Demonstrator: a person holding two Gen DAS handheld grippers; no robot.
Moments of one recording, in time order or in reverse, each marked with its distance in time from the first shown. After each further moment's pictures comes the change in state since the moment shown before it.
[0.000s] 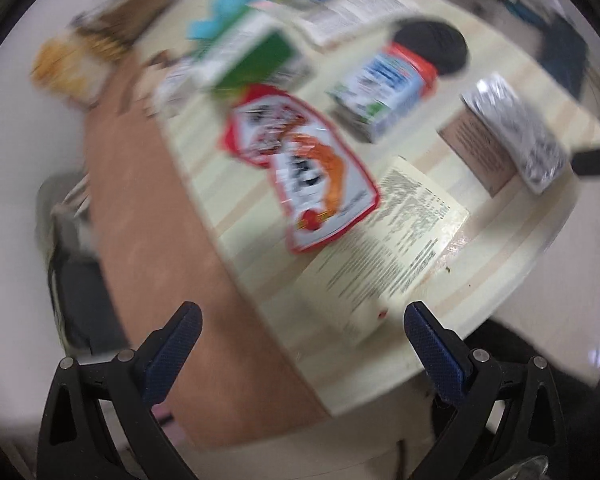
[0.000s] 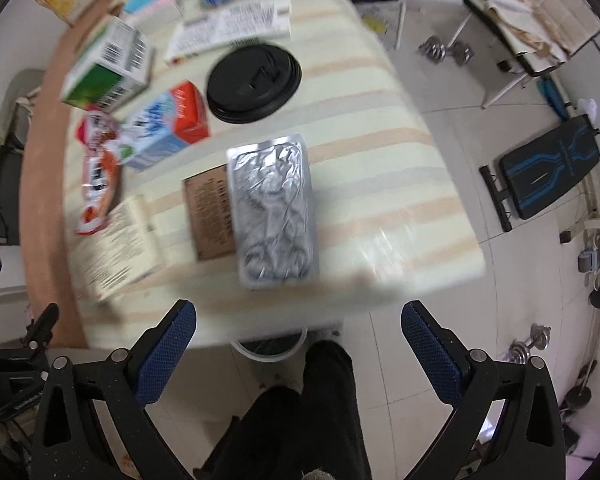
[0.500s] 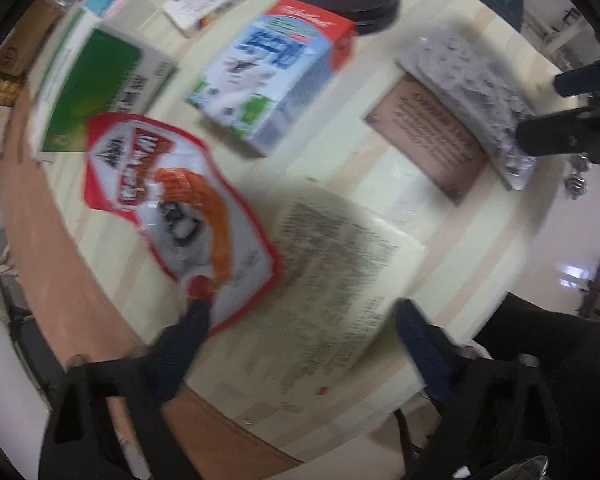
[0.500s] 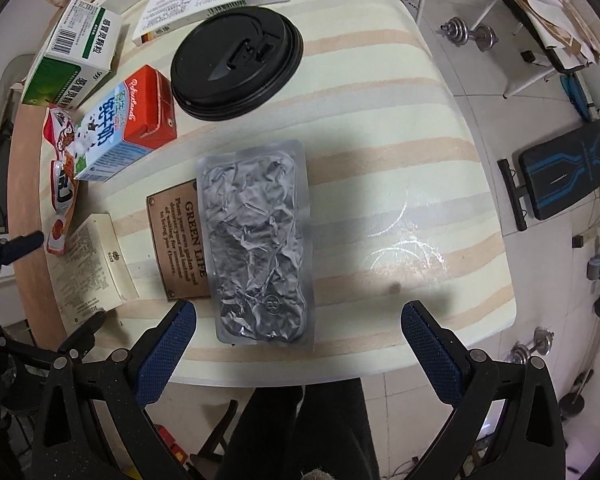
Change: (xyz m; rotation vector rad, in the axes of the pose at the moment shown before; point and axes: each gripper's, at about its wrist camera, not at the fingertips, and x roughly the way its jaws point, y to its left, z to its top) left arm 0.044 -0.026 0.033 0.176 0.096 -0.225; right arm 0.047 -0.003 0.033 -0.032 0.095 0.035
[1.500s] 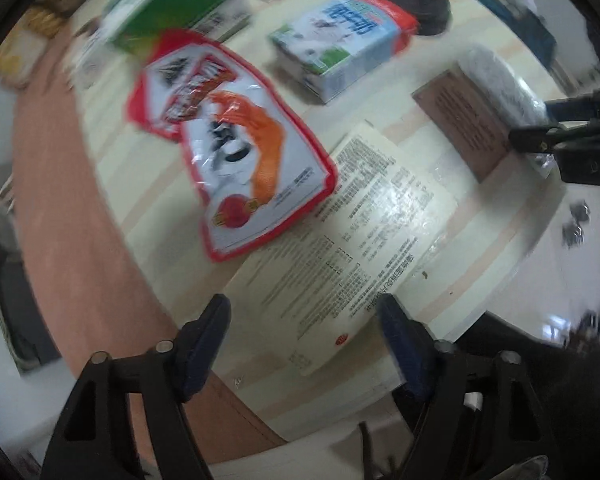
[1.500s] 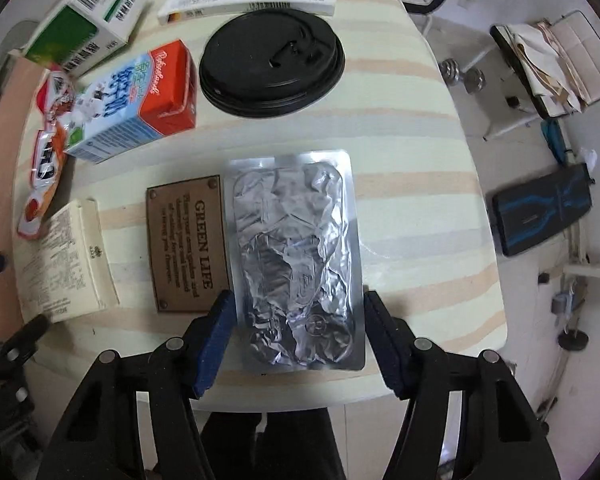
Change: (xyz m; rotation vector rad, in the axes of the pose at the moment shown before) left arm 0.023 0.030 -0.095 -0.161 -0.055 -0.024; right arm 0.015 0.036 -0.016 -0.110 -0.096 -0.154
